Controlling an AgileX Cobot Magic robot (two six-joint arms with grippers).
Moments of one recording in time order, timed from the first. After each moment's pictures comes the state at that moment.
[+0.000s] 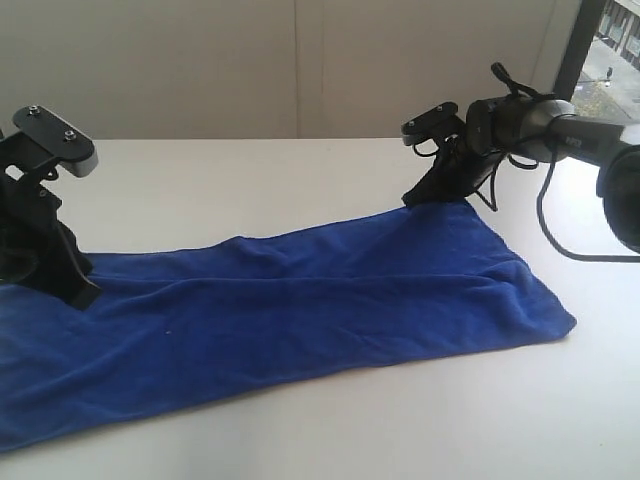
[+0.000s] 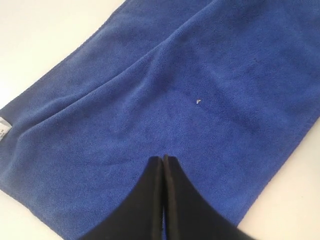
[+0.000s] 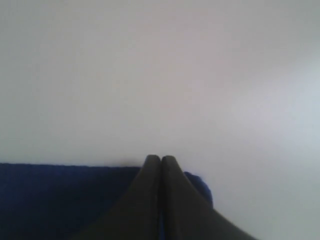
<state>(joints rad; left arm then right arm) -0.33 1.34 -0.89 -0.11 0.66 0.47 0.02 2.47 -1.99 -0.07 0.57 -0.32</state>
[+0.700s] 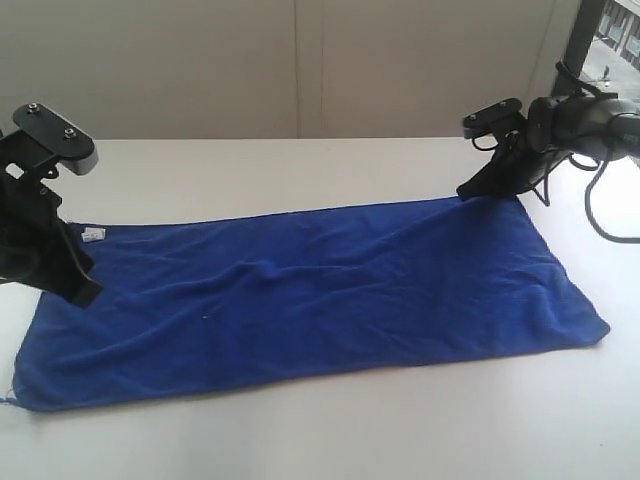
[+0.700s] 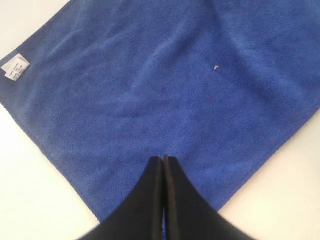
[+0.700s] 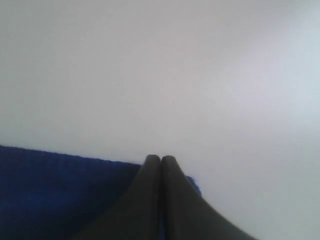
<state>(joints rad) -0.33 1.34 -0.89 -0.11 0.65 0.47 -0.12 2.48 -1.99 -0.07 0.55 -0.31</state>
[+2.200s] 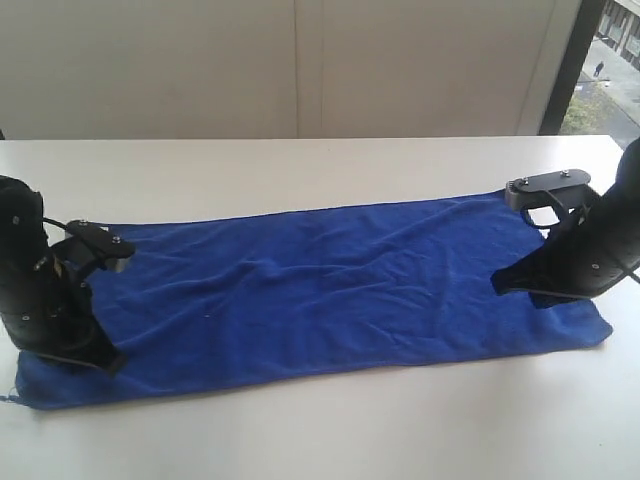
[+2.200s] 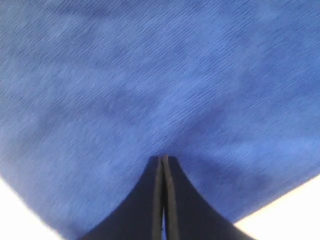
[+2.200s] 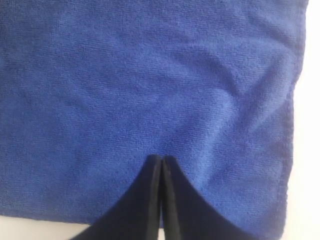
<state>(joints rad) -0.33 1.71 -0.89 0.05 0.65 0.23 -0.09 1.77 -0.98 0.12 0.51 -0.28</state>
